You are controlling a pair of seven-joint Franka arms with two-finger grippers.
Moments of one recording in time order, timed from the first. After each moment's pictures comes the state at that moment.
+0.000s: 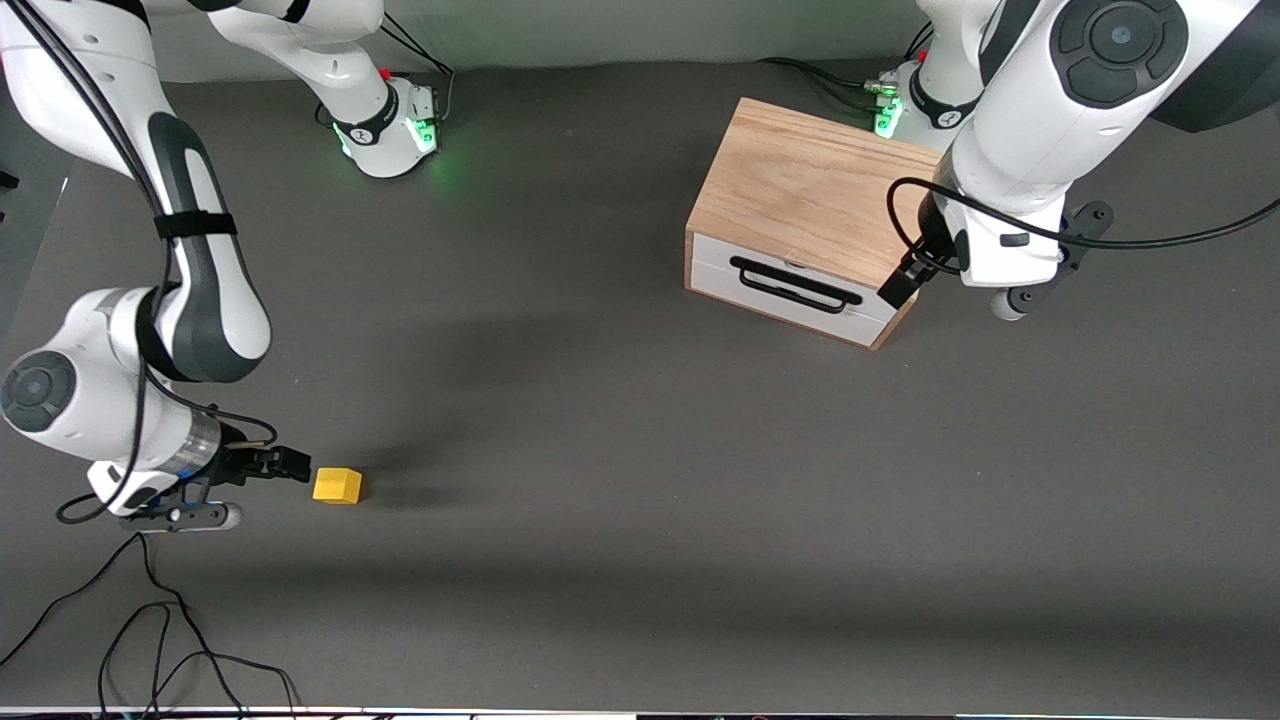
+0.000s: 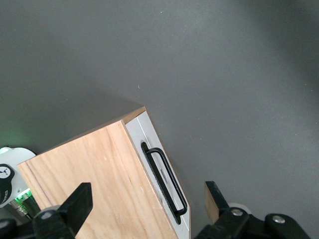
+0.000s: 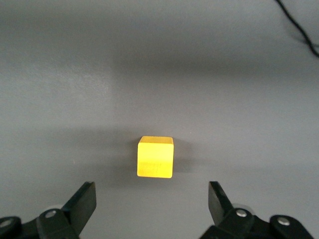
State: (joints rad) left arm -0.11 0.09 -0.32 -1.56 0.02 1.52 -1.24; right arm 0.05 0.49 -0.06 -1.65 0.03 2.19 -0.04
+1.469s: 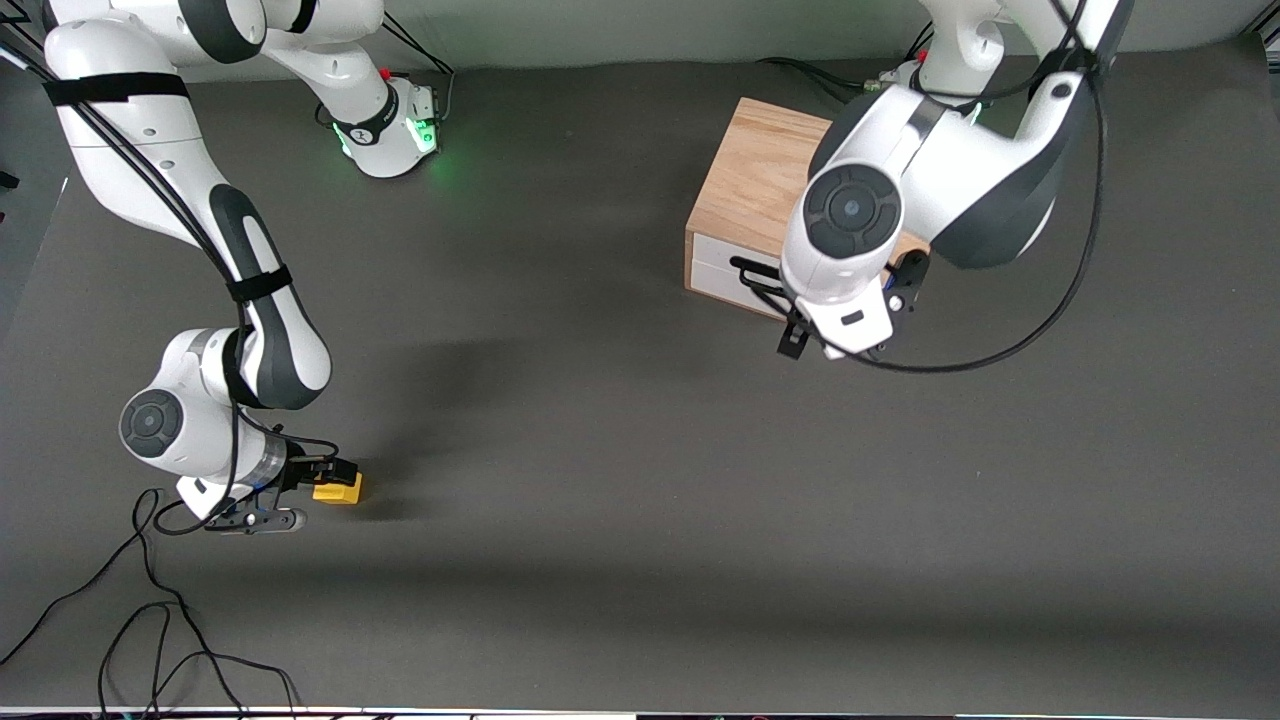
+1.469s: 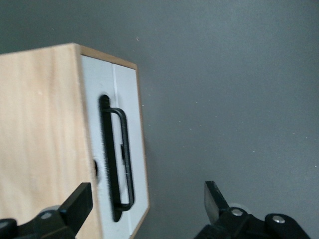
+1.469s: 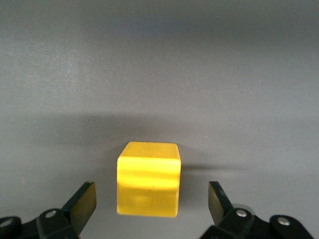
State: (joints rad) left arm -0.25 0.37 -0.38 -1.53 0.09 1.64 -1.78; right arm 0.05 0.63 -0.05 -1.74 0.03 2.40 -0.04
